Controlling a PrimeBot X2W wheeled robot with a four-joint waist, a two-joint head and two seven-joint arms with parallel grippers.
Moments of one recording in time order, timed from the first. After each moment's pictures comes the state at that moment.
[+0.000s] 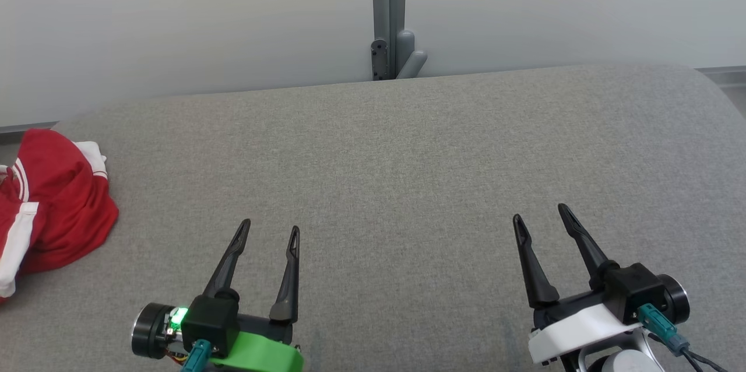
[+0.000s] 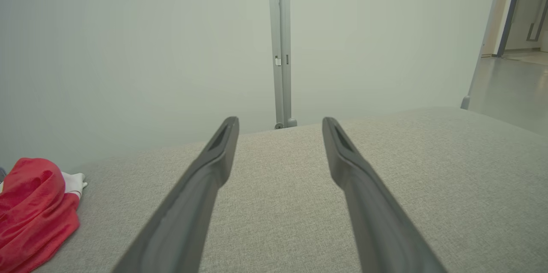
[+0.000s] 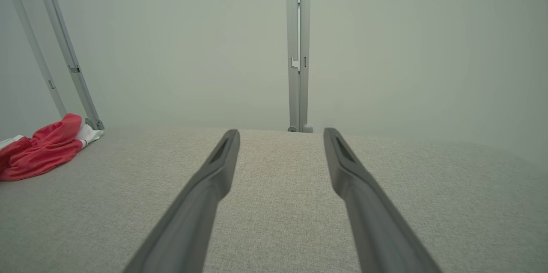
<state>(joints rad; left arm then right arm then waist) 0.01 0.05 -0.23 0.07 -0.08 -0.05 -0.26 0.01 -0.05 0.14 0.06 0.09 0.13 -0.26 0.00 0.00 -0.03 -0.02</state>
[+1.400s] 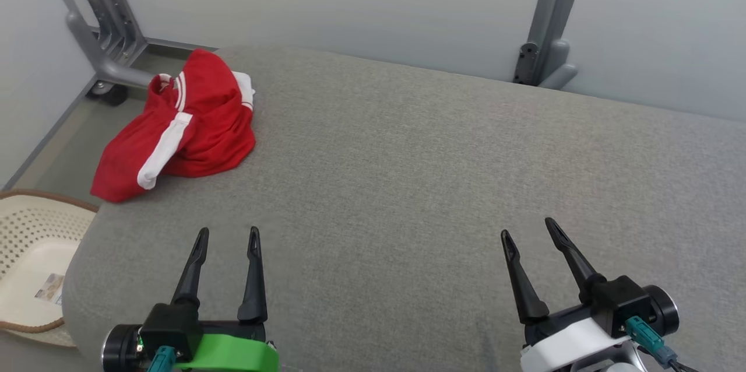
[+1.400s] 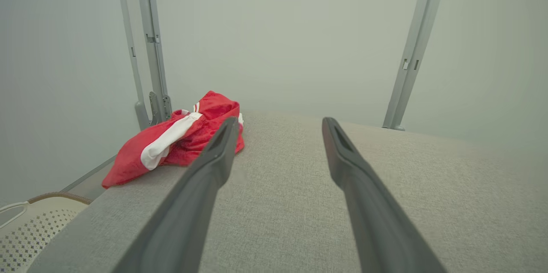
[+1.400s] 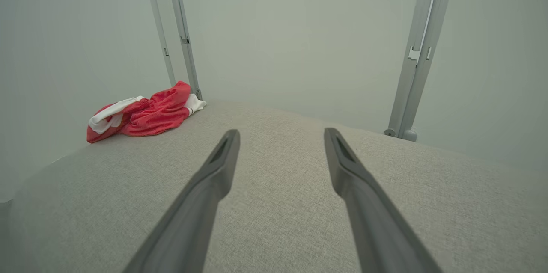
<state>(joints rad) 0.04 0.05 -0.17 0.06 -0.17 0.01 -0.26 0.04 -0.05 0.17 0.06 0.08 0.13 -0.26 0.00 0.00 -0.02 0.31</state>
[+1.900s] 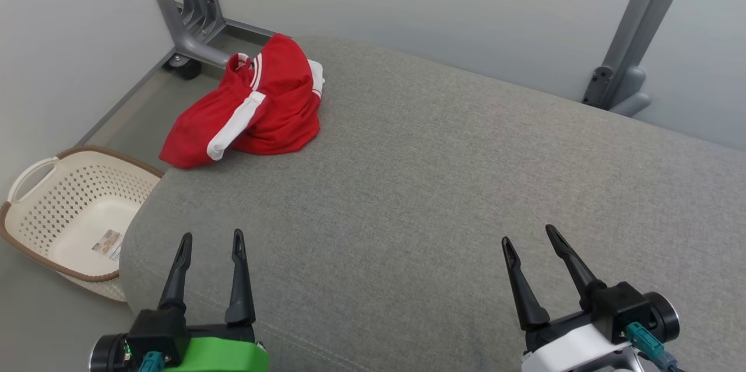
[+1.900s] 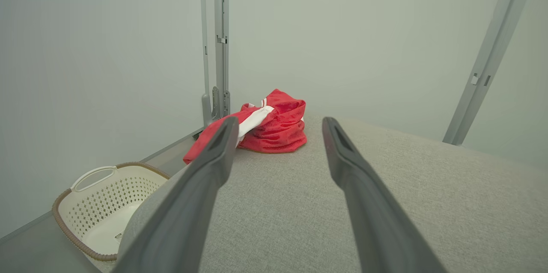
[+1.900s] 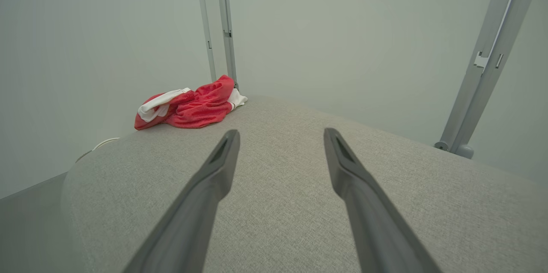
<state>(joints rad) 0.06 0.05 -0.14 0.04 -0.18 0.04 -0.26 0.06 -0.05 0.17 0.06 0.07 0.13 -0.26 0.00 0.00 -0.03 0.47</state>
